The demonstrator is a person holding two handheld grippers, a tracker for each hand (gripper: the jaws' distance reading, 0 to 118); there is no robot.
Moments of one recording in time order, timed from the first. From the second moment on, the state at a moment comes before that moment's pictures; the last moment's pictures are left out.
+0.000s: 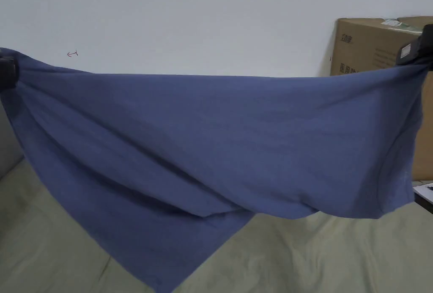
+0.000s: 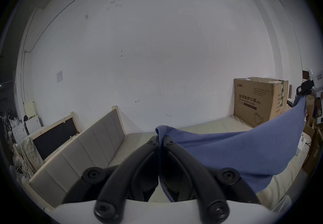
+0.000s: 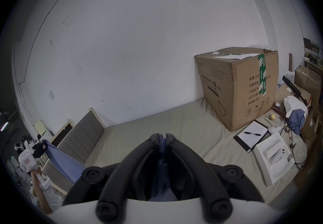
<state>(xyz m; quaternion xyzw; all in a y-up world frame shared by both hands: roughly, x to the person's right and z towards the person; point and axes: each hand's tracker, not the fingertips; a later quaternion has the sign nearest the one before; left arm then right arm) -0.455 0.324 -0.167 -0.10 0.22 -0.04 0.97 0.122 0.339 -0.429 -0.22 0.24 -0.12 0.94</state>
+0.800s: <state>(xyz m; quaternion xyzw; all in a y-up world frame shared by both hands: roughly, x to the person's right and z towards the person) -0.553 0.194 -0.215 -0.19 0.29 0.04 0.94 -0.058 0.177 -0.573 -0.34 0.28 -0.04 0.90</state>
